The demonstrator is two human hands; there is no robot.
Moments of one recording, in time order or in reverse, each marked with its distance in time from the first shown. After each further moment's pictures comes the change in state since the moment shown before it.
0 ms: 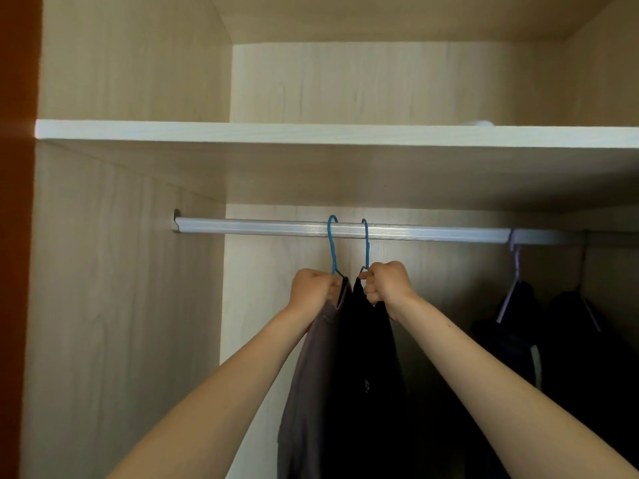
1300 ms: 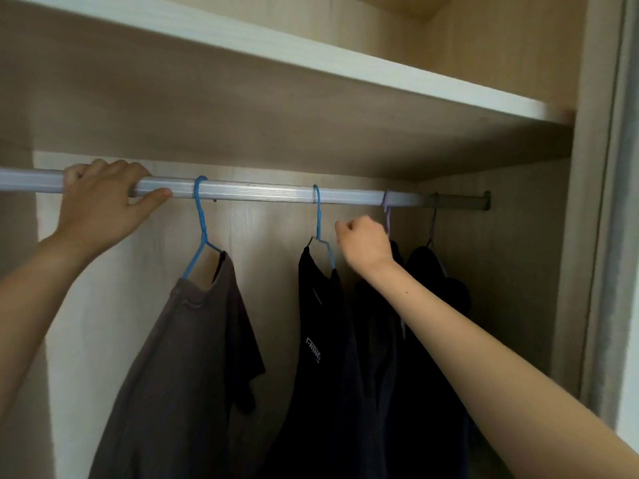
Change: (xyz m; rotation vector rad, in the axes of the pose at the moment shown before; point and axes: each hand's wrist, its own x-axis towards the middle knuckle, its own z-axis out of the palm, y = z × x) left_hand 0.118 0.006 -0.078 1.042 0.429 1.010; right_hand 0.020 -0.006 -0.125 -0.941 0.482 -0.345
